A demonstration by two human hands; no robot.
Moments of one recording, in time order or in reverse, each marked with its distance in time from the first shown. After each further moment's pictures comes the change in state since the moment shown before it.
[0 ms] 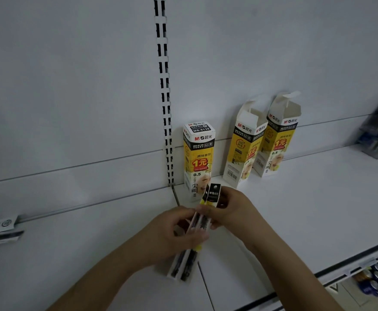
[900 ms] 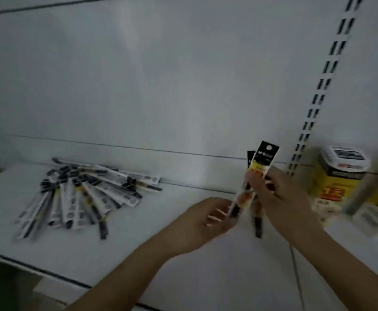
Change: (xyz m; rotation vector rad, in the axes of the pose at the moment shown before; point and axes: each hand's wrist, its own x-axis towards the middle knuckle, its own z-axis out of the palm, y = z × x) left_hand -0.099 -0.021 -0.054 0.048 0.465 -0.118; right_hand 0.006 -0.090 0.090 -0.217 -0.131 -0.573
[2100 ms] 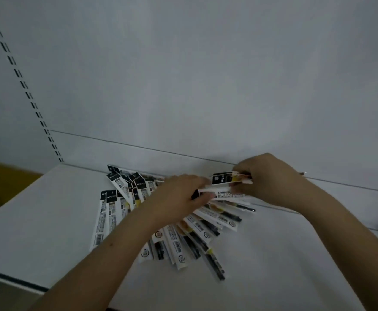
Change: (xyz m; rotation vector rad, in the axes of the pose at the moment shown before) left_hand -0.071 -0.133 -0.279 0.603 0.104 0.064; right_hand 0.107 -0.165 0.224 -0.752 -0.488 -0.258
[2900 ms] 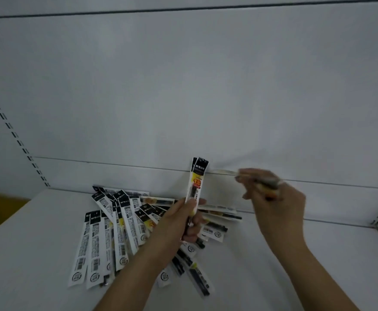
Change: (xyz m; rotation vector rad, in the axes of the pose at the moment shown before) left_hand 0.004 0.042 0.045 -1.419 0.105 -0.435; right_hand -0.048 0.010 0.047 0.874 0.960 0.197
